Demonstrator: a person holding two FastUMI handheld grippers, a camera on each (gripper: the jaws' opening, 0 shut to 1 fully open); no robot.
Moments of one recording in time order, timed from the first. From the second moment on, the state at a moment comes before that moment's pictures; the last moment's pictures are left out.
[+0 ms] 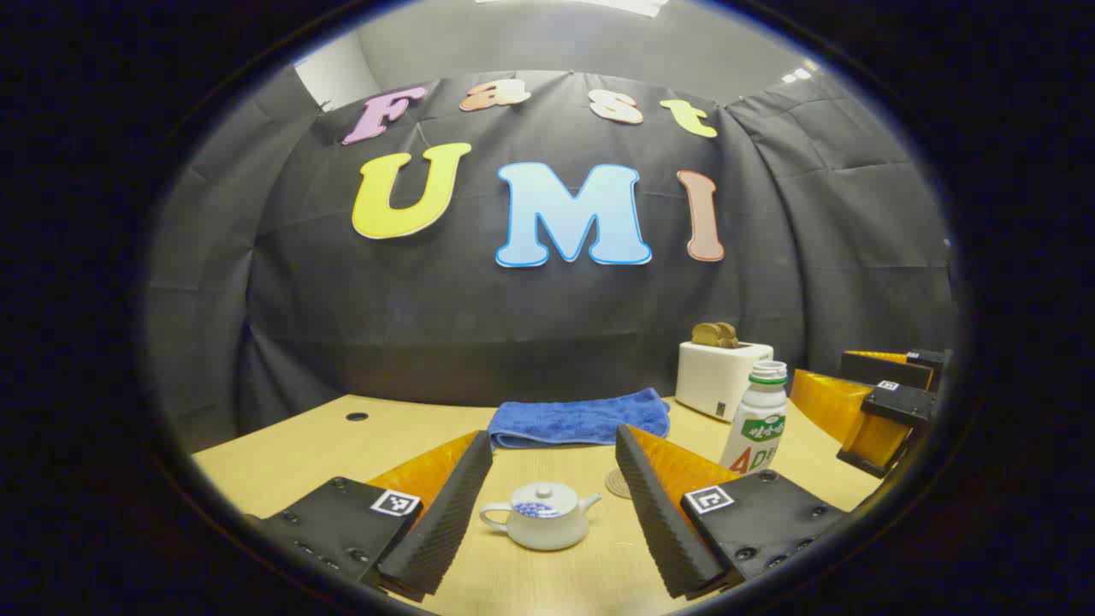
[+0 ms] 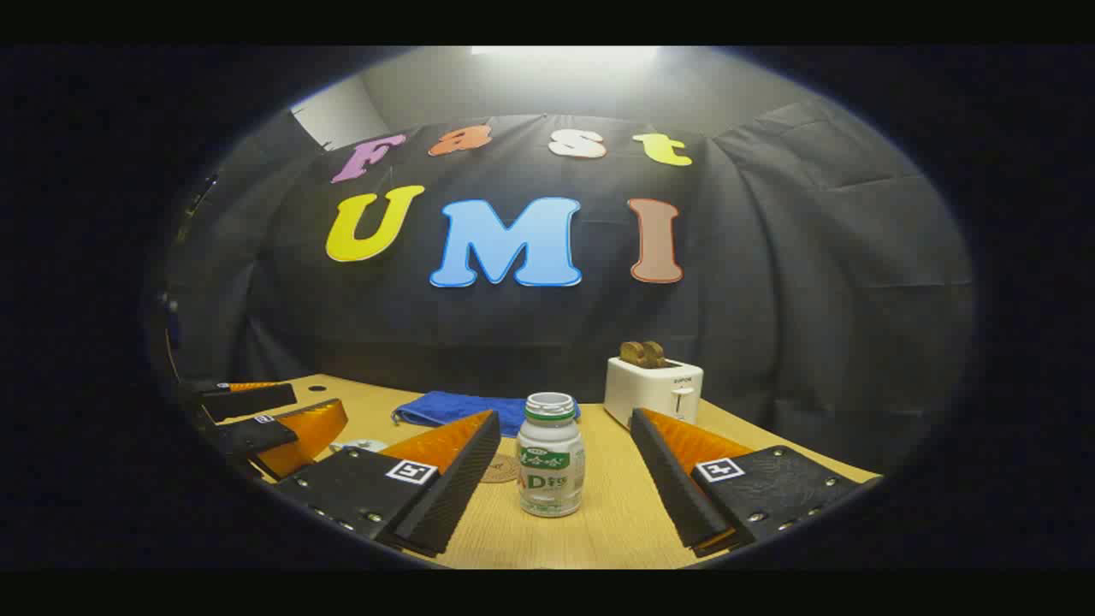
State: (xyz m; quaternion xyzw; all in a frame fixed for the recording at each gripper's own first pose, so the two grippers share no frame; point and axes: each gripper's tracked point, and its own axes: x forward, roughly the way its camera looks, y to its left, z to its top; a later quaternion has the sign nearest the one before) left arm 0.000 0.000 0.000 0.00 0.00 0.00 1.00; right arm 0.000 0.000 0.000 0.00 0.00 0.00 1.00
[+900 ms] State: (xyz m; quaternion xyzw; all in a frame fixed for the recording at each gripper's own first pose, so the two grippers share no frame) left arm 0.057 0.013 -0.061 0.00 0.06 0.02 1.00; right arm 0.022 -0.002 -0.034 0.01 0.04 0.01 1.00
